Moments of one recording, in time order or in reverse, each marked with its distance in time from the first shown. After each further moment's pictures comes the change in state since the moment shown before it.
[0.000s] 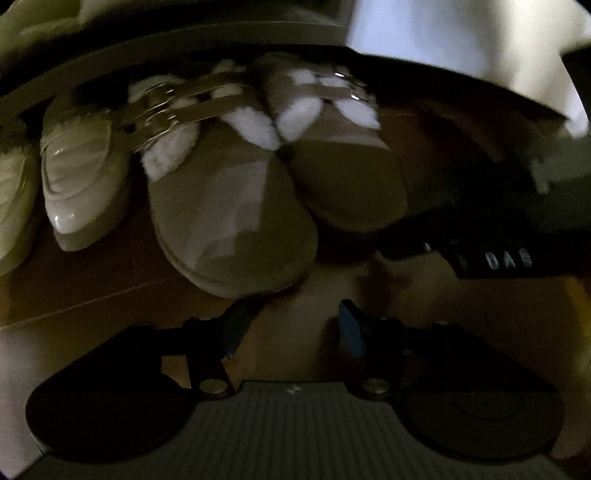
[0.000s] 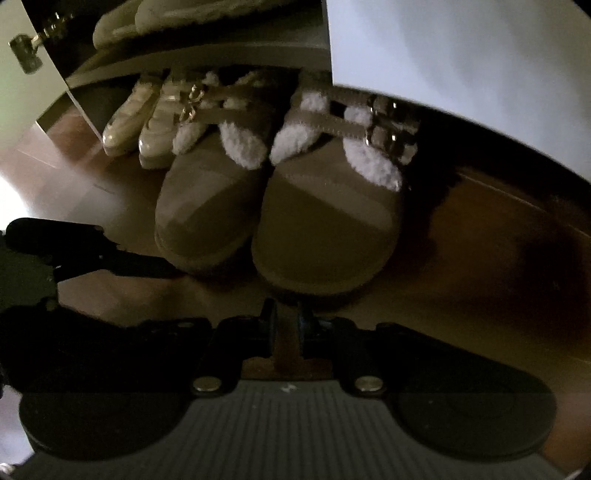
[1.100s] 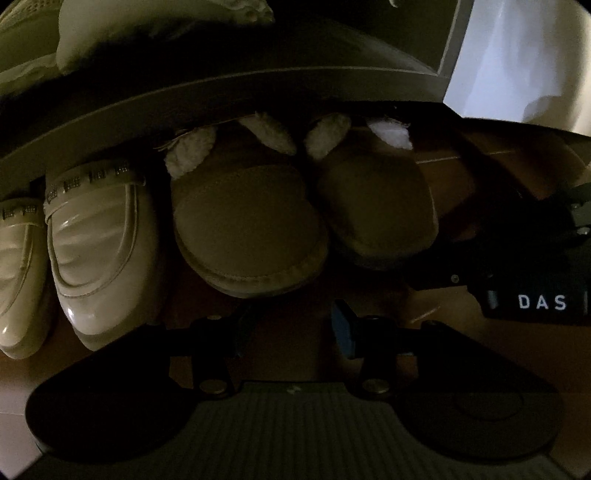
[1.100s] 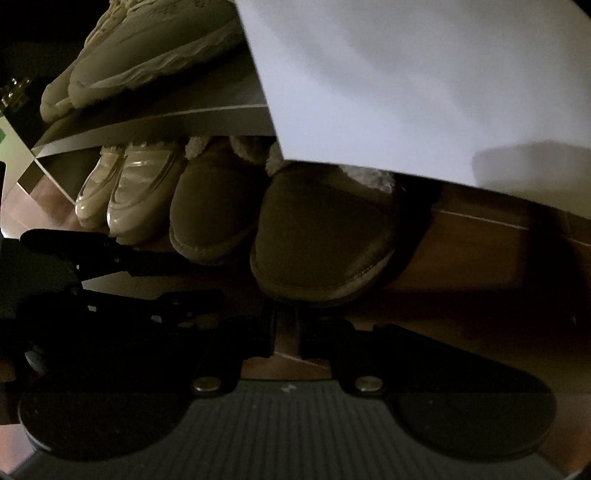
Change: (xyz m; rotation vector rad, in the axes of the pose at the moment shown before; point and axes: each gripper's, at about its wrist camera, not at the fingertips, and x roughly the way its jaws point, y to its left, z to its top) left arm 0.055 -0.009 0.055 0.016 -0.064 0.092; right arm 0.018 -0.024 0.027 0.121 -0.118 -0.021
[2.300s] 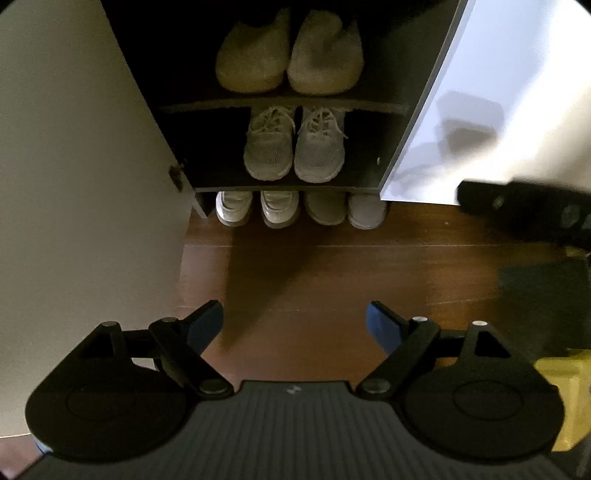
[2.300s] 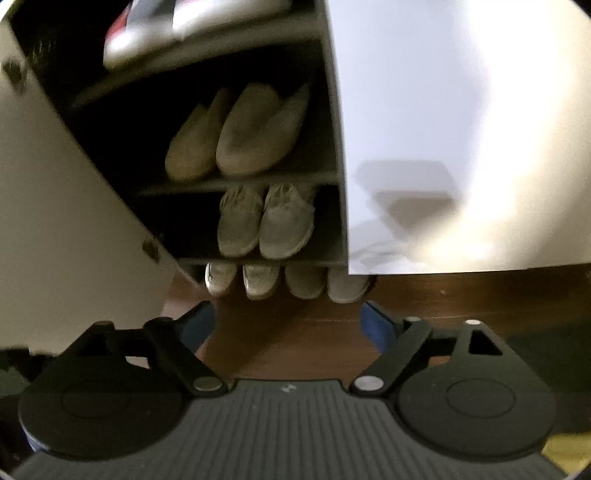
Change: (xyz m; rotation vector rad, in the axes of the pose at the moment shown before) left arm -0.517 0.018 0.089 -0.293 0.265 0.174; right arm -0.433 0.176 0.116 0.265 -0.069 -0.173
